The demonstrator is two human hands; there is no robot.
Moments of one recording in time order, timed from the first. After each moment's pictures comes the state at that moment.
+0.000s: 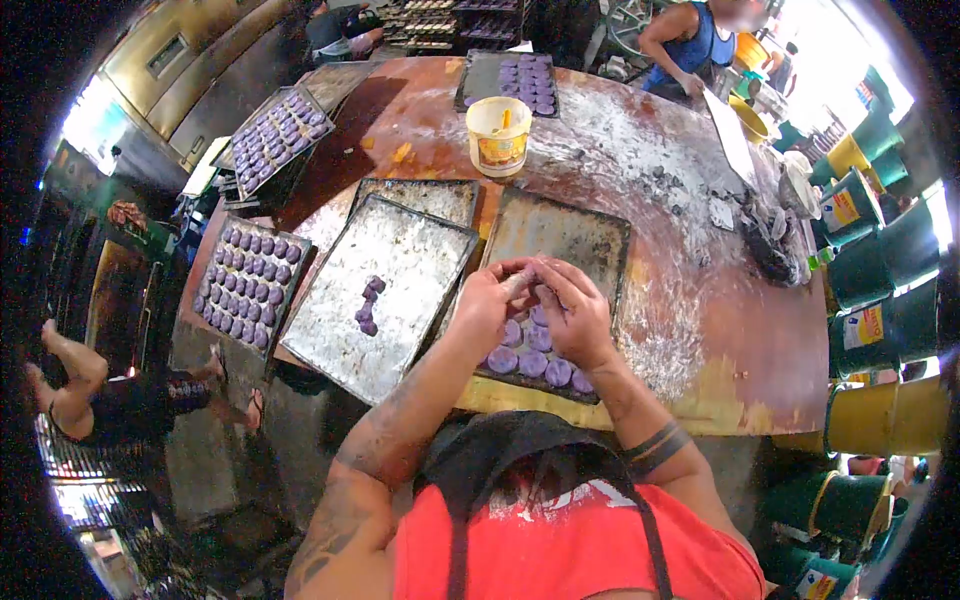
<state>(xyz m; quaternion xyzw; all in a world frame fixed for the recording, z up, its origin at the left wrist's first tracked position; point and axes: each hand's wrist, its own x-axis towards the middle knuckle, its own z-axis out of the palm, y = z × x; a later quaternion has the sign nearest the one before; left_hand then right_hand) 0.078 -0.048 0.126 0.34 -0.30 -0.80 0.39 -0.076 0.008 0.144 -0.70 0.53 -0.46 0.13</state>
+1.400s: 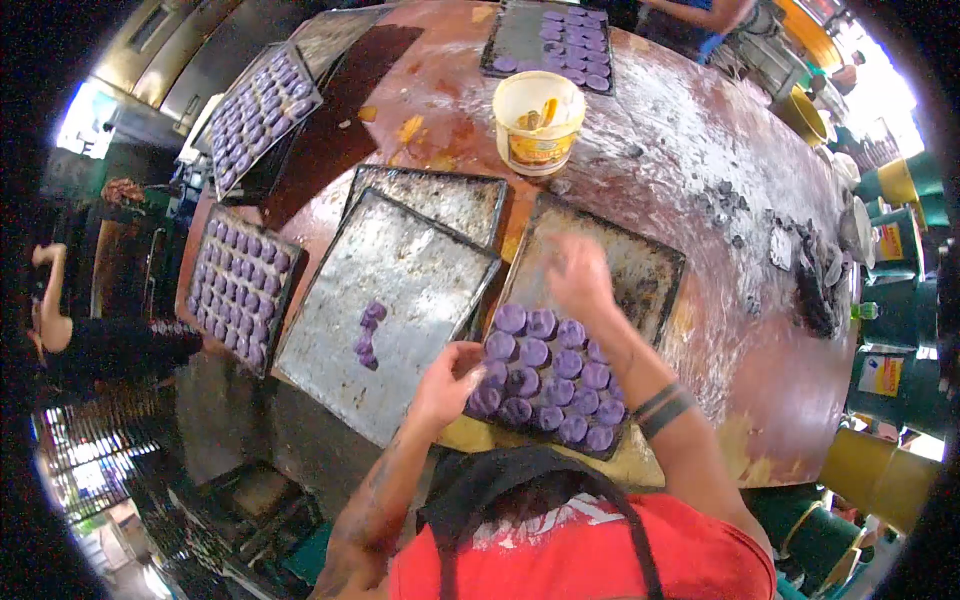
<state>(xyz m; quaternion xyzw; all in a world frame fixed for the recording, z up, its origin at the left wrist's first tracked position) 0.152 -0.048 0.050 0.58 -0.47 -0.60 0.27 -0.096 -0.180 0.020 -0.69 0.63 -0.25 0.24</state>
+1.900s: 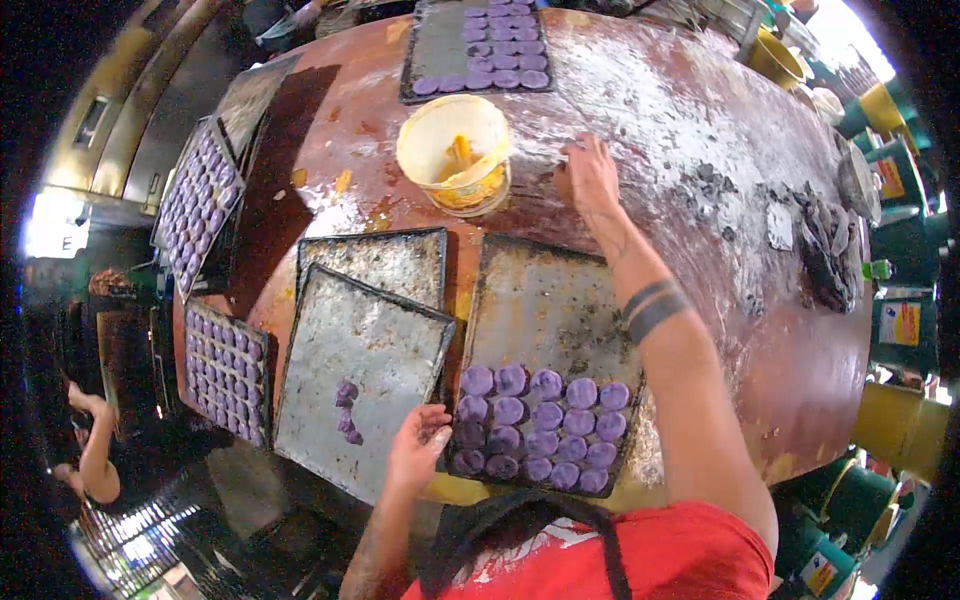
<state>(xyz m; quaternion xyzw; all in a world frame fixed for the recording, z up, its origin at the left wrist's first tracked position) 0.157 -0.068 0.041 0.64 -0.44 -0.60 0.19 -0.224 -0.369 -0.028 -0.67 0.69 -0.27 -0.03</state>
